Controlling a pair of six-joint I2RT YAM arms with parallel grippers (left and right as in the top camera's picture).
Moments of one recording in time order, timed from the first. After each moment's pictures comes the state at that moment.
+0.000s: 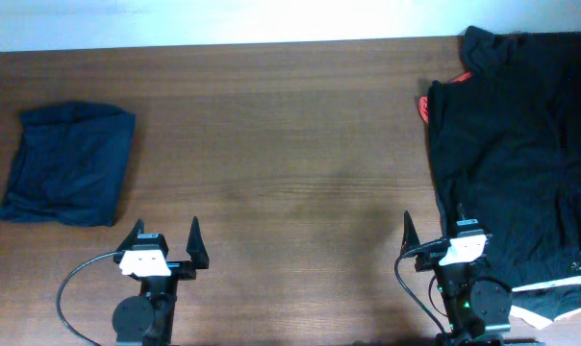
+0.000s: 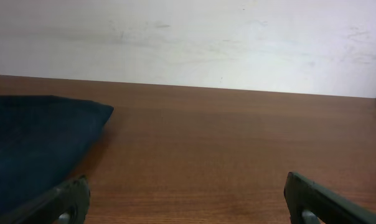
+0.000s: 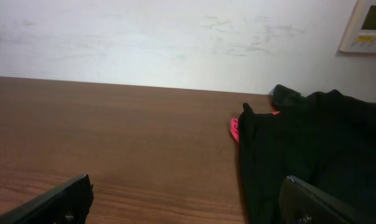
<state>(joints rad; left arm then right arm) -0.06 0.01 0.01 -0.08 -0.03 -0.09 0.03 0.01 0.01 -0.07 -0.07 -0.03</state>
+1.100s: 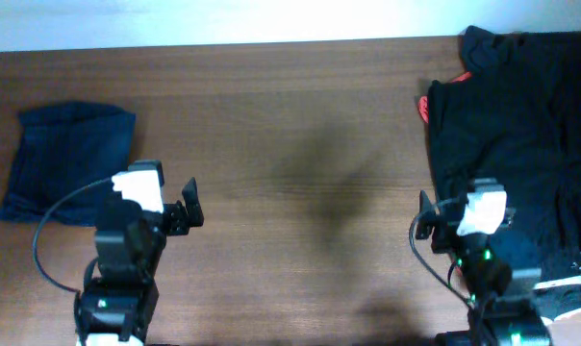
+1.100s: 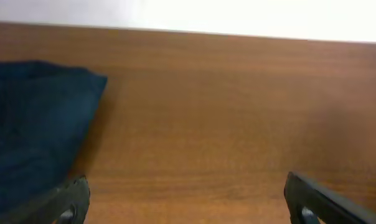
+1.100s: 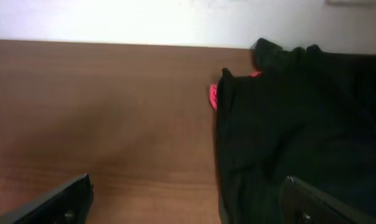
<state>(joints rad) -0.06 0.81 0.63 -0.32 -0.02 -0.09 0.03 0.54 0.54 -0.41 0.03 -0.02</state>
